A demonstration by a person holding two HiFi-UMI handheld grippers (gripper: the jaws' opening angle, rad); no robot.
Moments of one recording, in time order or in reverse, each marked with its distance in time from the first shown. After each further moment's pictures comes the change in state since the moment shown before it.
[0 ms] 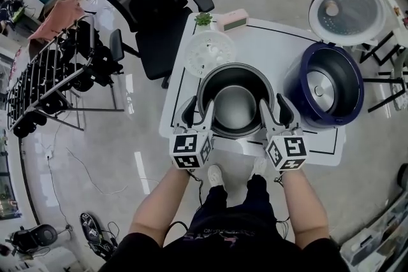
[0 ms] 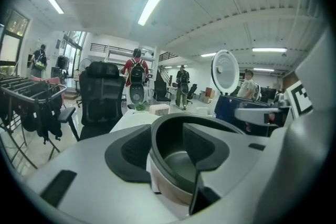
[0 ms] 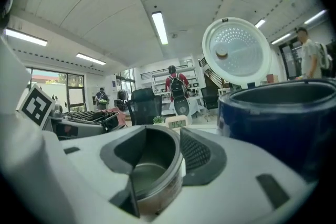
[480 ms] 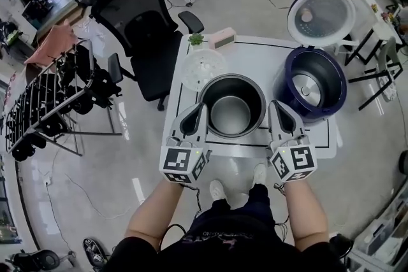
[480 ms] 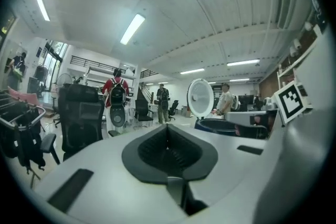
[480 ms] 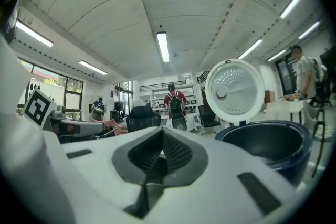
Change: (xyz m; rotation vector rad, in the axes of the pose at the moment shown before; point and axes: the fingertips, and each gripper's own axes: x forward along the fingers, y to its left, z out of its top) left arm -0.061 -0.032 0.090 0.098 -0.194 -0.214; right arm -0.063 0.035 0.084 -0.046 -0.171 -0.049
